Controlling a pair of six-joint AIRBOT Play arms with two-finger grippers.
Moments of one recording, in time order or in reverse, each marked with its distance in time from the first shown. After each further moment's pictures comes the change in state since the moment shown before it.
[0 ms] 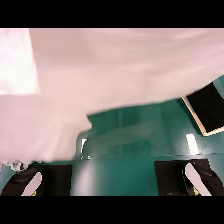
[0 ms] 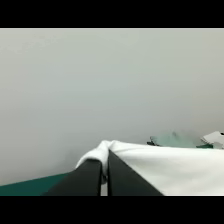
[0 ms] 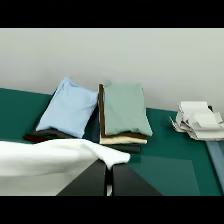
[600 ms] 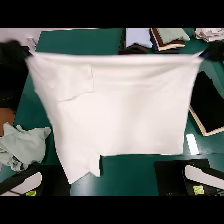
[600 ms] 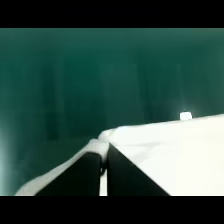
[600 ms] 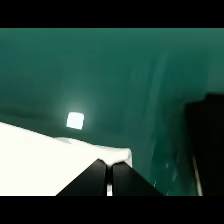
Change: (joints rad) left arm -0.001 -0.452 -0.497 -0.002 -0.100 -0.003; right arm 0.192 -0.468 -0.328 -0.020 0.068 0.029
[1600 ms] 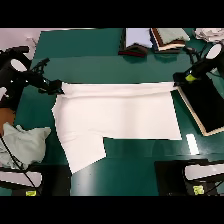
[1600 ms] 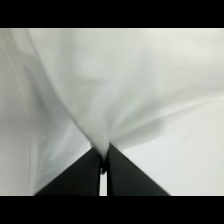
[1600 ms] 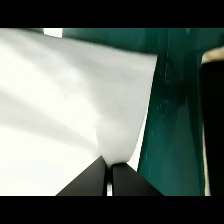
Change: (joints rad) left arm -0.053 -0.378 -0.162 0.026 0.006 0.087; right arm 0.073 -0.271 -0.153 -0.182 -0.092 0.012
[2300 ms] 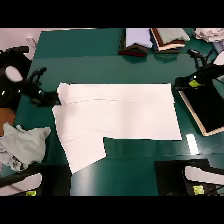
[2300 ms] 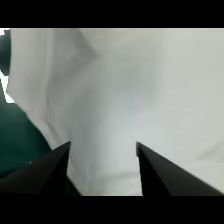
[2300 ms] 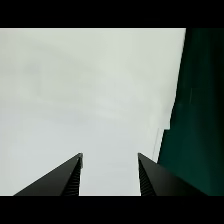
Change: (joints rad) left arm -0.032 0.345 -0.301 0.188 -0.095 -0.151; right arm -0.003 0.243 -0.182 0.056 -0.007 0.005
